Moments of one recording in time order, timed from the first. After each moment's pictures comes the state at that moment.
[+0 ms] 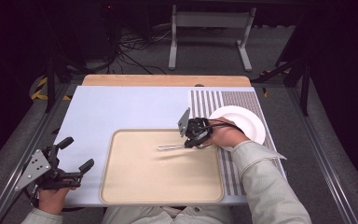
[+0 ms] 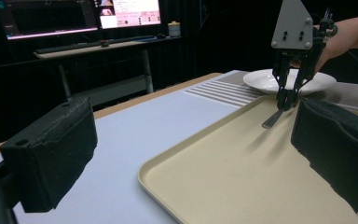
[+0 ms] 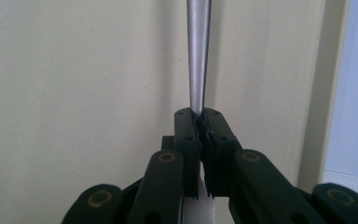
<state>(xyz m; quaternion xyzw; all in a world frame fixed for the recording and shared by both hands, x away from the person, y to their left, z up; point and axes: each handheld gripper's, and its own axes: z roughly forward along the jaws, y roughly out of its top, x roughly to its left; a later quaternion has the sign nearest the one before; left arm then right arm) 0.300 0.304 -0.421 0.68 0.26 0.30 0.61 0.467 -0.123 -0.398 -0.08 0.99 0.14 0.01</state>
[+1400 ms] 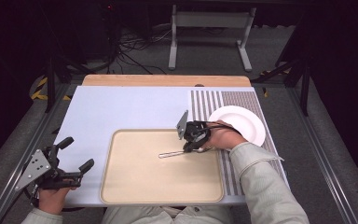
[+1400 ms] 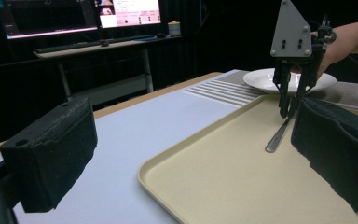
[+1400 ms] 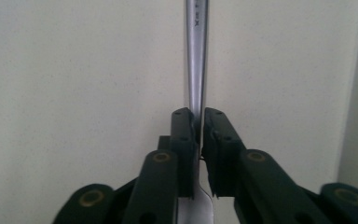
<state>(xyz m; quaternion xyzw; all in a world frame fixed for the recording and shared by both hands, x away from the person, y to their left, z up) 0.300 0.303 -0.421 0.68 0.26 0.30 0.61 0.467 -0.120 -0.408 -0.07 0.99 0.15 -0.02</state>
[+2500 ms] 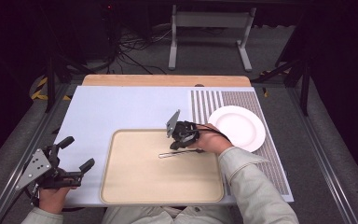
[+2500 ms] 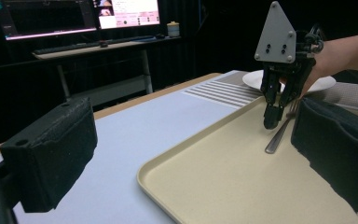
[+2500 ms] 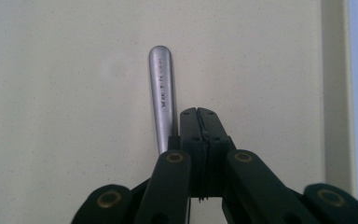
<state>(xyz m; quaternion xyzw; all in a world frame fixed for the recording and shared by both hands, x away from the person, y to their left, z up) 0.302 0.303 -0.421 0.68 0.26 0.30 0.61 0.468 -0.088 -0.420 -0.03 0.98 0.20 0.01</state>
